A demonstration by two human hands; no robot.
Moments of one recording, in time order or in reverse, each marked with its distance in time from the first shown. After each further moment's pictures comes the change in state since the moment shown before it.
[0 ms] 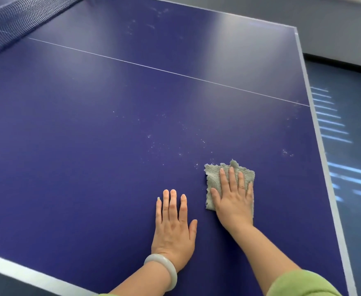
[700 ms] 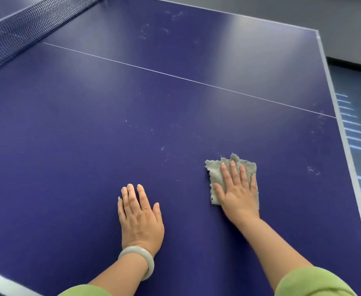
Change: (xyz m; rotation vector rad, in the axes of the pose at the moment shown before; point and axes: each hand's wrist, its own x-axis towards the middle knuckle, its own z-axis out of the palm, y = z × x) left_hand 0.053 -0.098 -0.012 0.029 0.150 -0.413; right_hand 0.066 -0.033 -0.015 -0.052 -0.019 -0.078
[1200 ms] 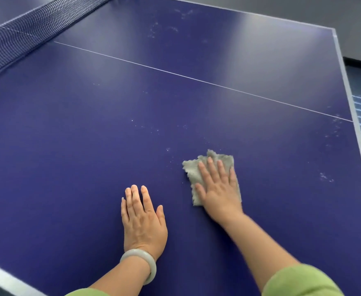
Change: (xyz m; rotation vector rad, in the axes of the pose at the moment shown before) left_hand 0.002 0.001 -0.003 0.050 -0.032 -0.013; right_hand 0.016 -0.053 -0.003 -0.008 0.030 -0.245
